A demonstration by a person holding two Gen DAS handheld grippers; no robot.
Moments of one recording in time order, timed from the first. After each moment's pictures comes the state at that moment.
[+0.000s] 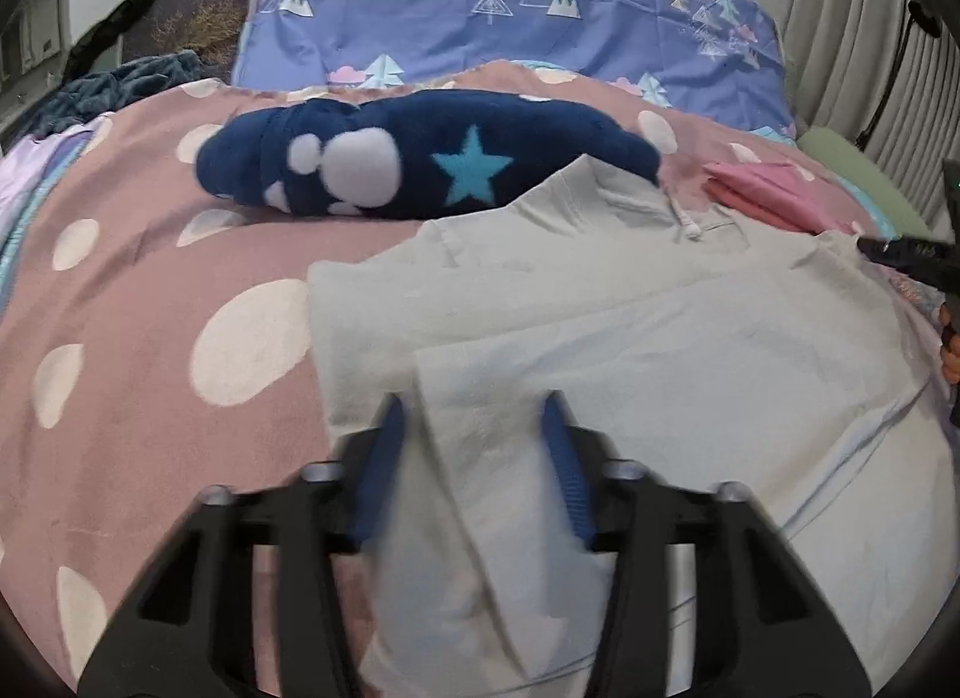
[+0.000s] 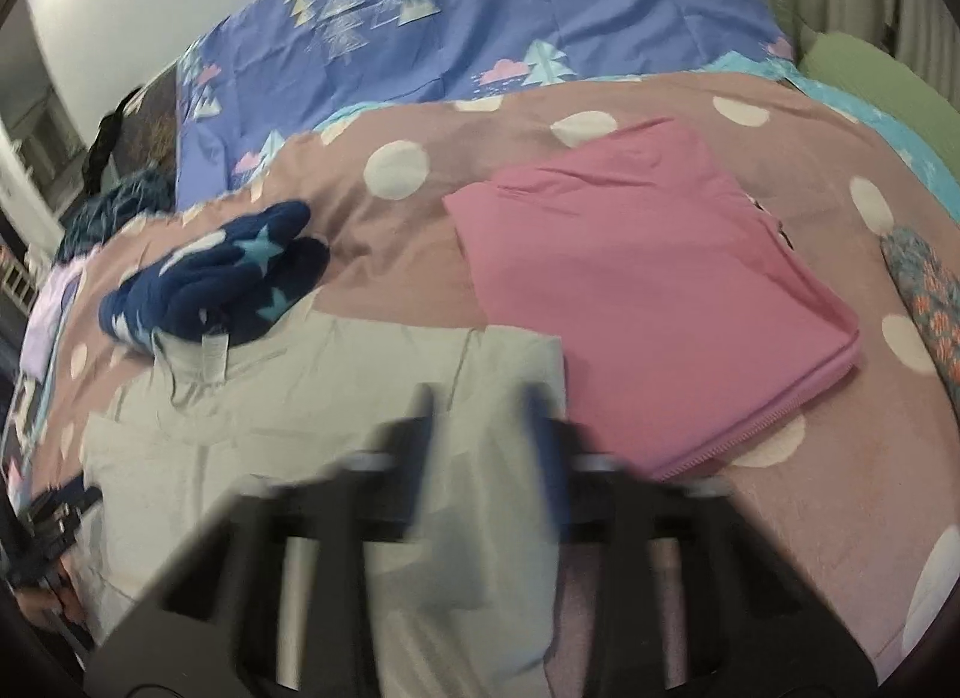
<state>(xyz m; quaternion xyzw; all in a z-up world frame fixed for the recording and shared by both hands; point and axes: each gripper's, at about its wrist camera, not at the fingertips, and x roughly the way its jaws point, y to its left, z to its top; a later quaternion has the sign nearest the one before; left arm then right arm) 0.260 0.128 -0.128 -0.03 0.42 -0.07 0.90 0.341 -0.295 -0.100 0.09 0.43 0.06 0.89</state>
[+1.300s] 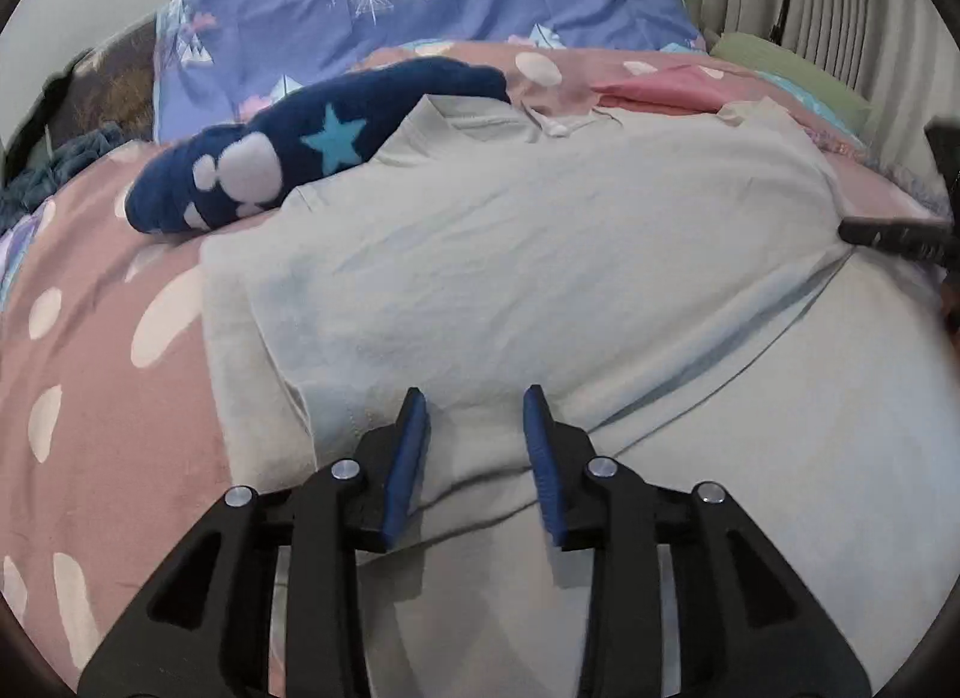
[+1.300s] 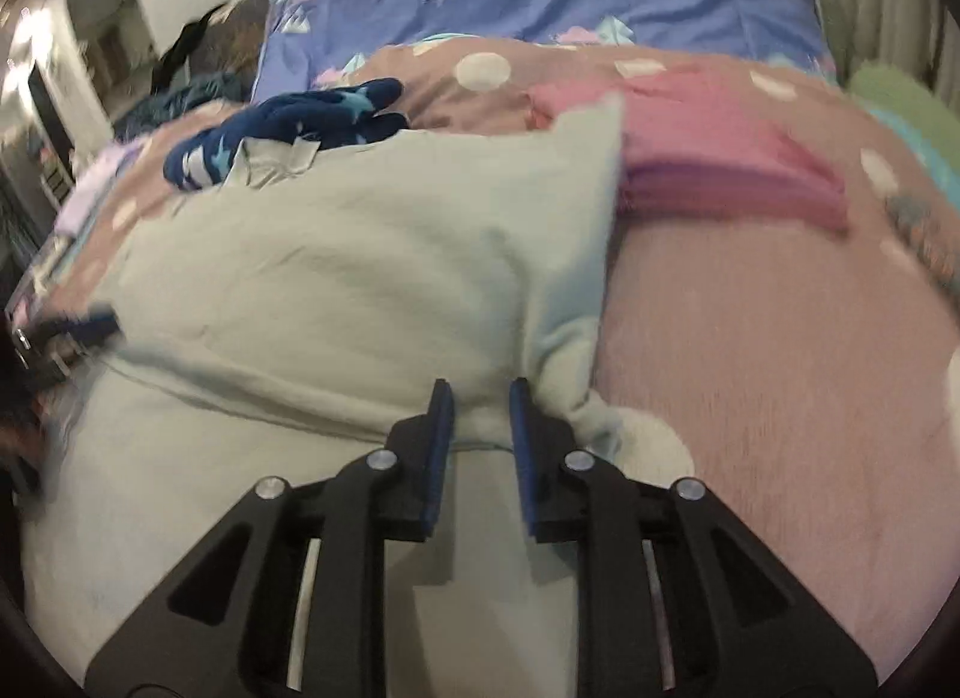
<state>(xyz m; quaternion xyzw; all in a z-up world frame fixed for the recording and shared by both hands) 0.202 0.072 -0.144 0.09 0.41 -0.12 0.90 0.219 -0.282 -0.140 0.04 0.44 0.12 0.89</state>
